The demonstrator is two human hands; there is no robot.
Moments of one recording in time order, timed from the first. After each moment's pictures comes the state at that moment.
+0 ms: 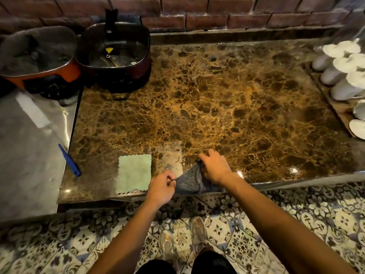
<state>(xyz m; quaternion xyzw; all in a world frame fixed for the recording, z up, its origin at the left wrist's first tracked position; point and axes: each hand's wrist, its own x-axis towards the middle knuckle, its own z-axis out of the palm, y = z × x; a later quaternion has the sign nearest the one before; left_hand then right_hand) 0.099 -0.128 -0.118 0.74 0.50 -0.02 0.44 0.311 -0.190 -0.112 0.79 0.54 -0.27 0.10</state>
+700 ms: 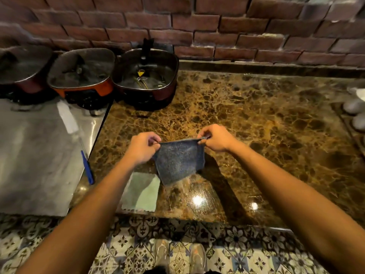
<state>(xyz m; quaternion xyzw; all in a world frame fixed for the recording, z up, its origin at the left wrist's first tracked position) 0.116 0.033 -0.011 0.77 0.54 0.12 0.32 0.378 -0.040 -0.011 0.75 0.56 -0.32 -0.15</state>
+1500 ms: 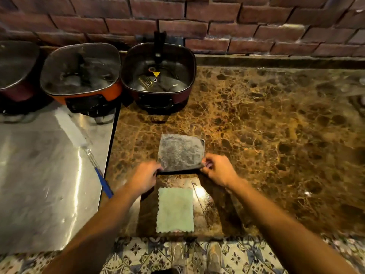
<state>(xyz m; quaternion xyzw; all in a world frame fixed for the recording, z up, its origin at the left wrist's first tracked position) 0.009 0.113 -0.115 0.89 0.38 -0.08 0.24 0.260 -0.018 -0.098 0.78 0.51 -0.32 -0.17</state>
